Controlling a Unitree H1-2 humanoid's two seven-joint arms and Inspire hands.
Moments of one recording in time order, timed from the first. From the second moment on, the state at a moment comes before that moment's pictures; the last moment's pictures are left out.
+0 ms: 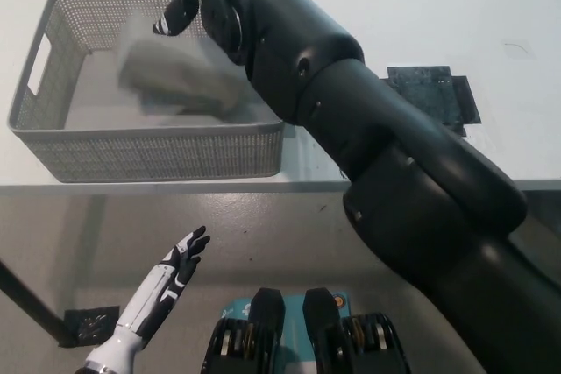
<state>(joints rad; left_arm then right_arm) -0.10 0.21 -0.10 0.24 0.09 -0.33 -0.16 -1.63 0.19 0.51 1.43 -0.62 0.02 0.10</state>
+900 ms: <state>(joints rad) -0.11 0.22 -0.10 0.25 0.09 -0.32 -0.17 -1.52 -0.17 0.27 0.88 -0.50 -0.05 0.22</state>
